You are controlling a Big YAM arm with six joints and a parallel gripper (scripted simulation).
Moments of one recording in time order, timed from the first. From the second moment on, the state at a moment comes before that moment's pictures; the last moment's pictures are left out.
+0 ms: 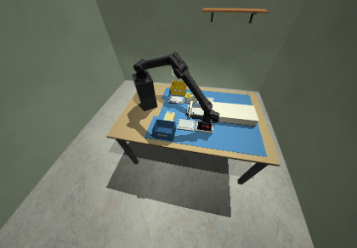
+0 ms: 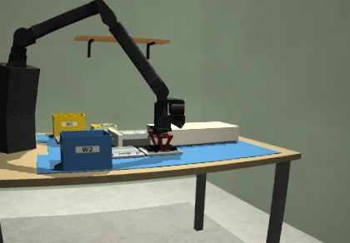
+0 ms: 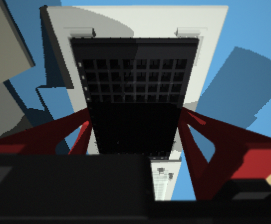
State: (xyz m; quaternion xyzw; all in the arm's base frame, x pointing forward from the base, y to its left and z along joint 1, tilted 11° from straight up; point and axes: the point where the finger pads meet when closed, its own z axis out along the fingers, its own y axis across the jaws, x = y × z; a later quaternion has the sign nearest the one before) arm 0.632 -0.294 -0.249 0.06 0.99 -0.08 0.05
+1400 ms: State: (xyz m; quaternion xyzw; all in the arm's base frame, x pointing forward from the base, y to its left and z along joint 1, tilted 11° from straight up) arm 0.631 -0.293 -0.248 0.06 0.99 -0.08 0.05
